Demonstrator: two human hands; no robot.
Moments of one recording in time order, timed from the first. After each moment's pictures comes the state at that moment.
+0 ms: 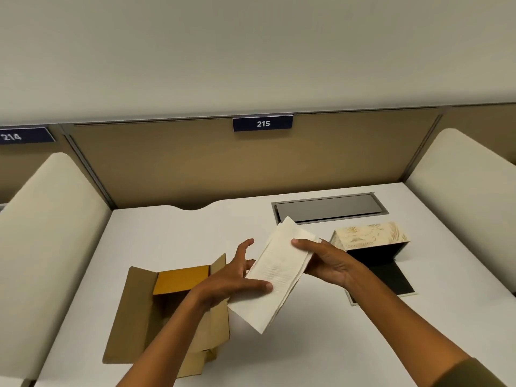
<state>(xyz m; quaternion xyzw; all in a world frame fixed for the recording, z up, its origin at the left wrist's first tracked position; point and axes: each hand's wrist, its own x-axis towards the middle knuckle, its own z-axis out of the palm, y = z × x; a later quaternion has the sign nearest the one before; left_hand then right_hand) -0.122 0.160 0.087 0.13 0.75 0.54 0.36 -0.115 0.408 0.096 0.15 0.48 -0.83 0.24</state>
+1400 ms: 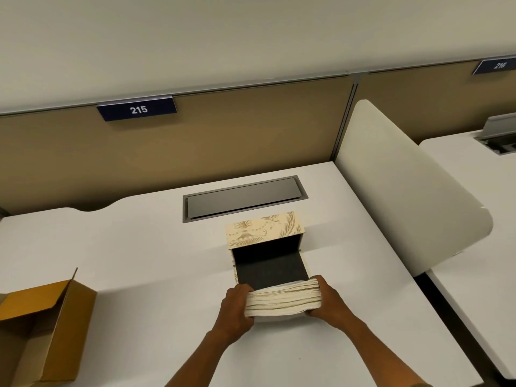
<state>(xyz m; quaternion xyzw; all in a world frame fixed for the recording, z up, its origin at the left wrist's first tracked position) -0.059 0.506 -0.083 0.17 0.93 0.29 0.16 -0.015 0.782 -0.091 0.14 0.85 -0.48 0.16</state>
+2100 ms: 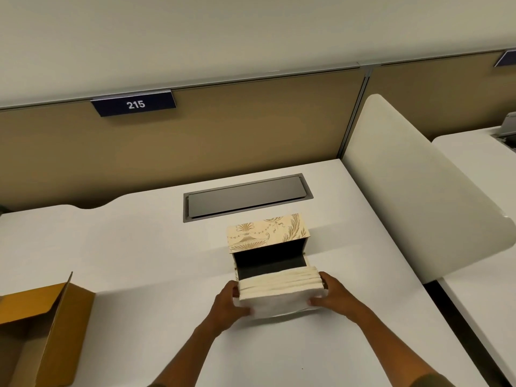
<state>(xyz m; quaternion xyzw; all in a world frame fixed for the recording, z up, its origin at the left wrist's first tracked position) -0.101 0.491 -0.093 -0.01 0.83 0.48 0.29 -0.057 0.804 -0.093 0.16 0.81 -0.51 0.23</state>
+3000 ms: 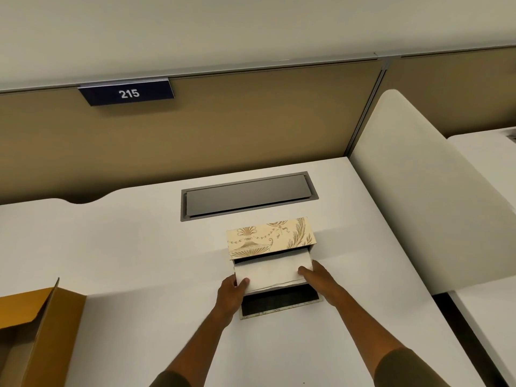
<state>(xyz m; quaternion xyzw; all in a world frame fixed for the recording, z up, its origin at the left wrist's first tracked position) -0.145 0.524 -0.100 -0.18 0.79 0.53 0.26 -0.136 0.766 -0.089 0.31 0.77 -0.49 0.27</state>
